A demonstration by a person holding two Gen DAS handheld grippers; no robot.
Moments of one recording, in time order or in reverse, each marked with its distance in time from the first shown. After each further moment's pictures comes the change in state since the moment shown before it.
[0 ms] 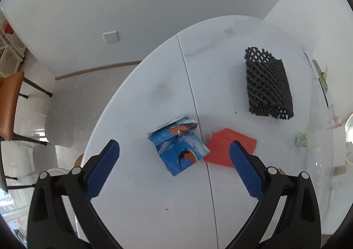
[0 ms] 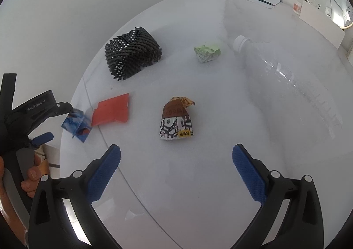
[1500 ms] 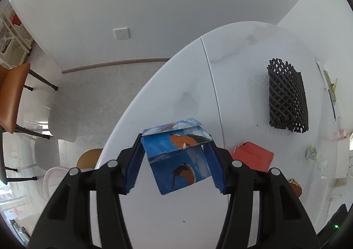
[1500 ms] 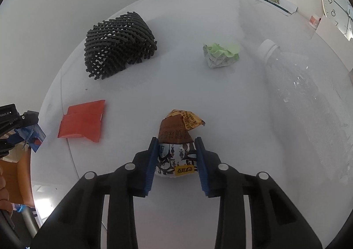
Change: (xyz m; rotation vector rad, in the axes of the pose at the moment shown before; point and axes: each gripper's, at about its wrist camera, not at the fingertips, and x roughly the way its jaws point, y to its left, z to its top) left arm 0.008 0.030 0.016 -0.028 0.008 0.023; right arm 0.066 0.006 0.021 -0.104 0.018 -0.051
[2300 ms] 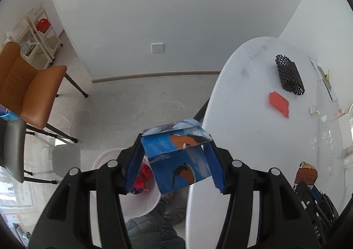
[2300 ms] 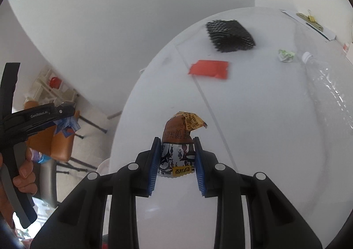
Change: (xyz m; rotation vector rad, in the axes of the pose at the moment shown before) left arm -0.145 0.165 -0.138 0.026 -0.160 0.075; right arm -0.143 0.098 -0.128 -0.266 -0.033 0.326
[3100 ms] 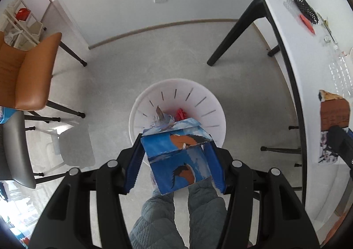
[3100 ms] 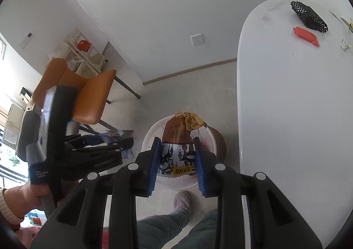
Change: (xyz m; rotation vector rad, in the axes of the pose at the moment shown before) left arm 0.074 0.173 -0.110 0.170 0.276 -0.073; right arm 0.040 0.205 -0.098 -0.105 0.134 0.104
